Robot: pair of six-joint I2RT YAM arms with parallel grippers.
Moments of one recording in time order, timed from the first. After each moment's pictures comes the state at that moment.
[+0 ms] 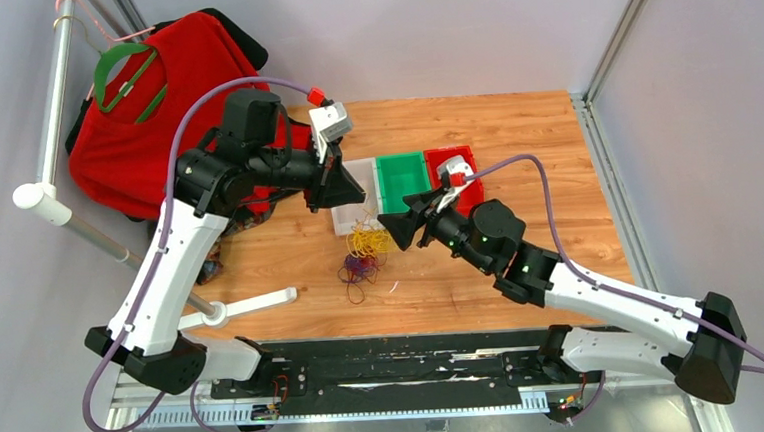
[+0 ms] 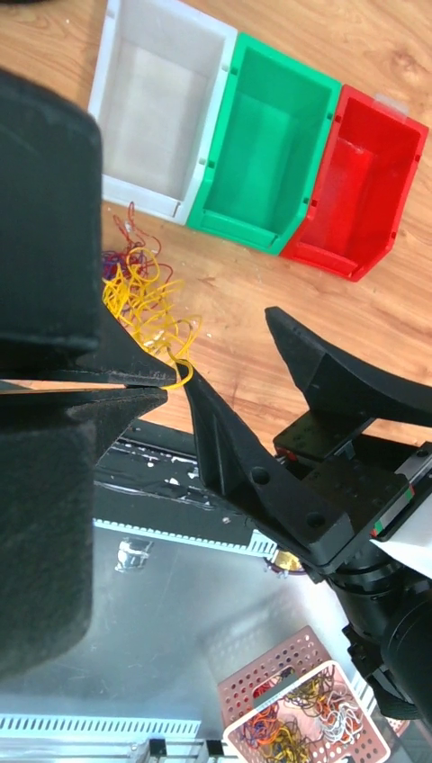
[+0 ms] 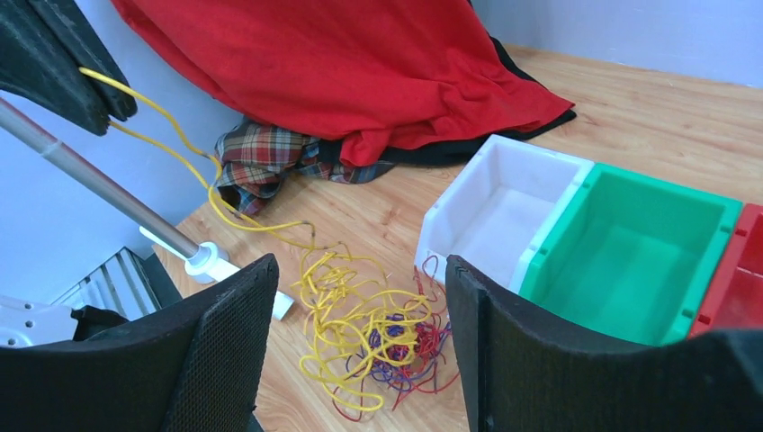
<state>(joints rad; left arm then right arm) -0.51 1.34 1.78 -1.06 0.78 0.20 0.99 1.00 0.74 0.29 0.18 0.29</state>
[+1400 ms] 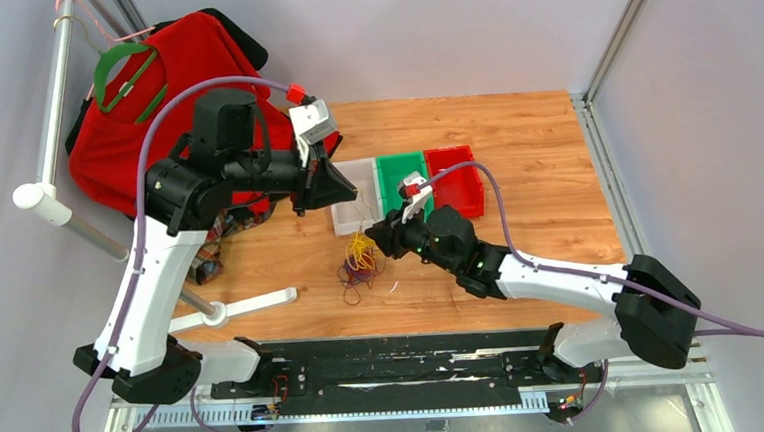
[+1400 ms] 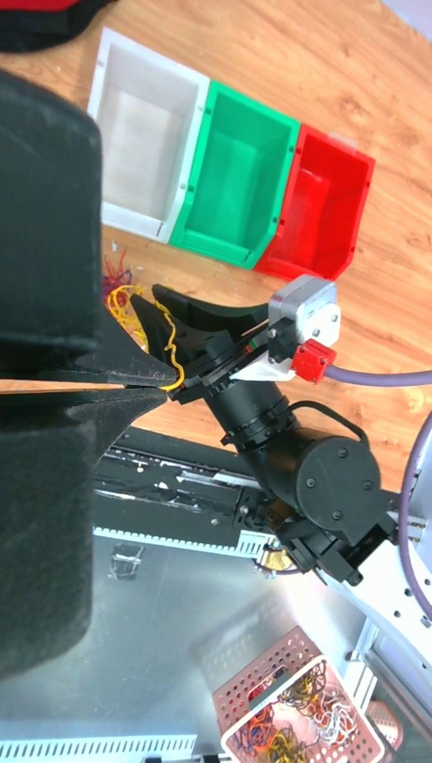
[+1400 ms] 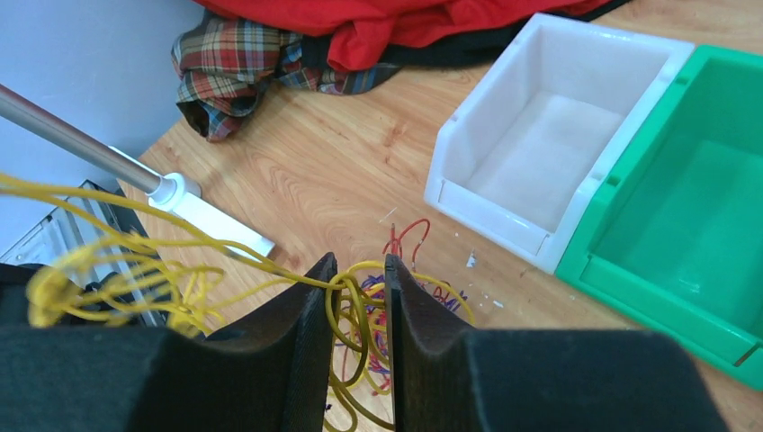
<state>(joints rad) -0.52 1.29 1.86 -1.09 0.79 0.22 0.99 1.30 0.74 0.41 0.11 0.33</state>
